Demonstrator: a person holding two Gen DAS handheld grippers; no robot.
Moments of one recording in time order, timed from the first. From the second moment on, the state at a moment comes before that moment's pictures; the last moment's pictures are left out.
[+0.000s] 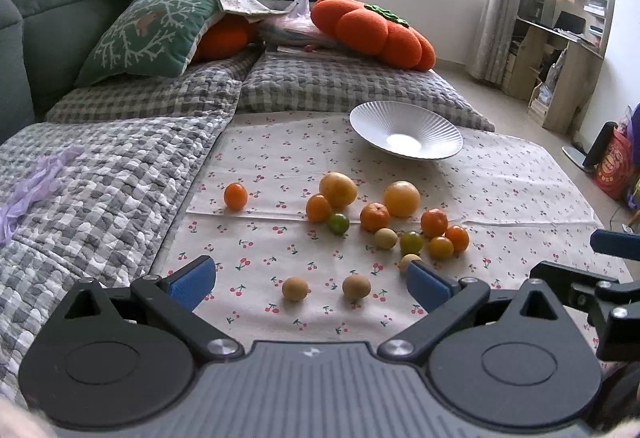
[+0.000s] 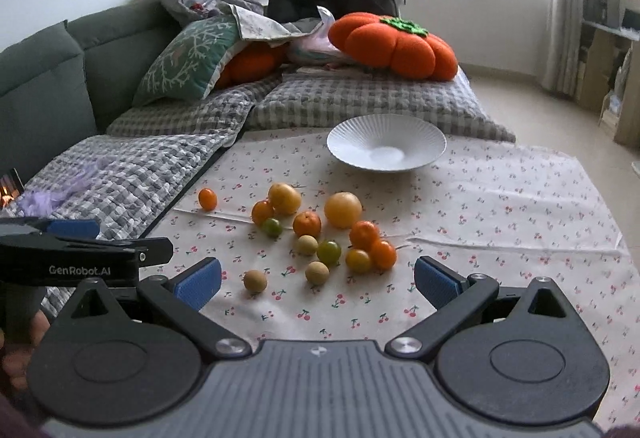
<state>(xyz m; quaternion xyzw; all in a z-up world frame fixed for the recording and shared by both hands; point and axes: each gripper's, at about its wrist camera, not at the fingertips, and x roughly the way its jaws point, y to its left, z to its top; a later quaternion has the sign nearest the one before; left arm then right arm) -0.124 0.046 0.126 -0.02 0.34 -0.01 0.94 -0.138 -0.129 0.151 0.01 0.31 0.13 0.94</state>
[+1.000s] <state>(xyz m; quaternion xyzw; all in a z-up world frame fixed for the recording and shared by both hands) -0.075 0.072 0.115 -0.04 0.38 -0.01 0.93 -0.065 -0.159 0.155 -0.06 0.34 0.13 0.93</state>
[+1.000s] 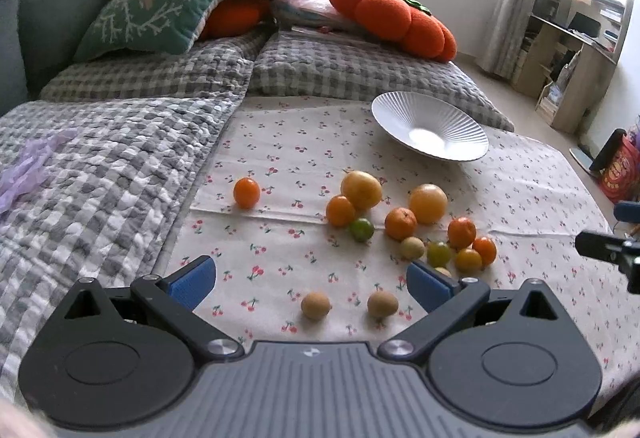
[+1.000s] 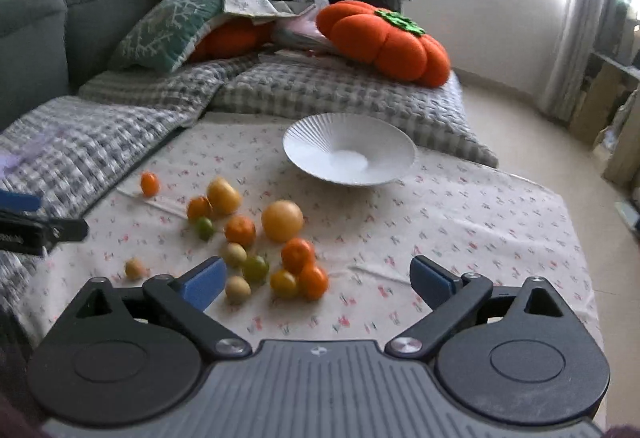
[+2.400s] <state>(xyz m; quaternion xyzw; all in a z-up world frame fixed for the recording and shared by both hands) 0.108 0.020 0.022 0.02 0.43 -0.06 0.90 0.080 -0.104 0.057 -0.07 0.42 0.17 0.89</state>
